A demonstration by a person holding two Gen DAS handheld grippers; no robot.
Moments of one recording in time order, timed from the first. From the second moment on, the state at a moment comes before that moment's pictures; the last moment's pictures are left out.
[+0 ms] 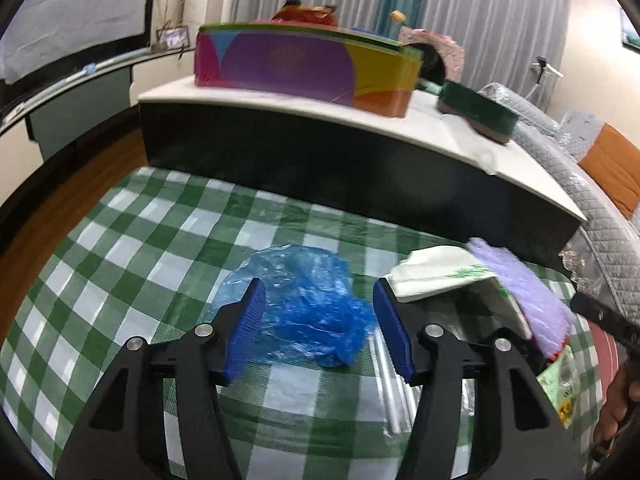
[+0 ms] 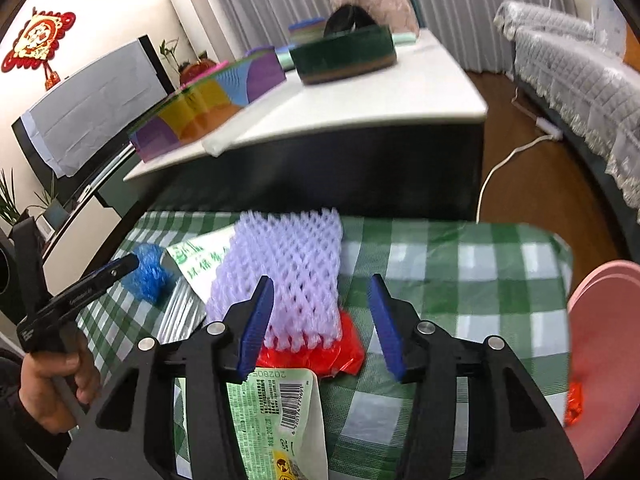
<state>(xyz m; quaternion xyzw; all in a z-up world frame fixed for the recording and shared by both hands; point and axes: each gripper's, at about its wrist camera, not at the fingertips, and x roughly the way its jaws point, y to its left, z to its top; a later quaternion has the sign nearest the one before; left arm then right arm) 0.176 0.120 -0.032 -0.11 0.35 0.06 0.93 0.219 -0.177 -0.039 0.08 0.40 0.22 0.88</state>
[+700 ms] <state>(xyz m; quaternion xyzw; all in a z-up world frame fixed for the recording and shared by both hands) 0.178 0.119 -0.050 -0.12 0.38 0.04 0.91 0.214 -0.162 -0.031 0.05 0.41 0.25 0.88</state>
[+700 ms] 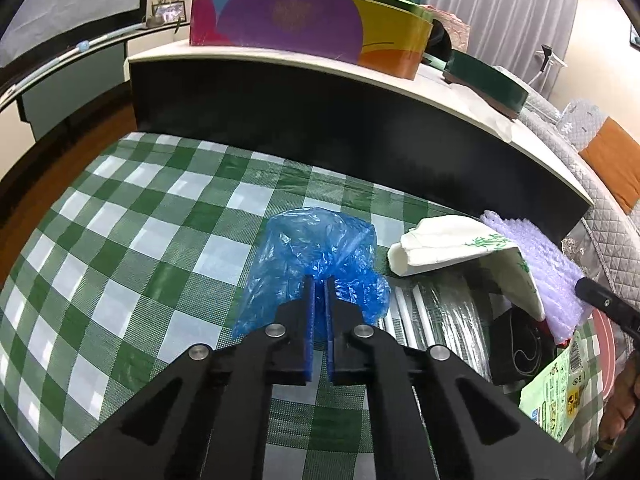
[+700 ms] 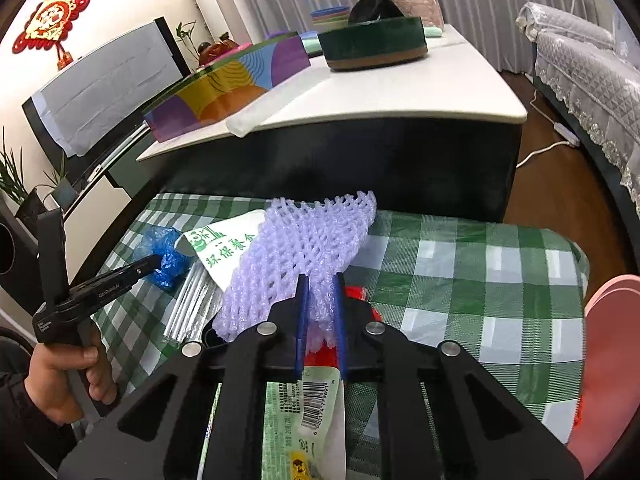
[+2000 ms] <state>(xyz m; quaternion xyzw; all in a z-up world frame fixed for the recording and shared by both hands) 0.101 0.076 0.032 -0.09 0.30 -0.02 0.95 0.102 -0.201 0.095 -0.04 0.28 0.19 0.94</state>
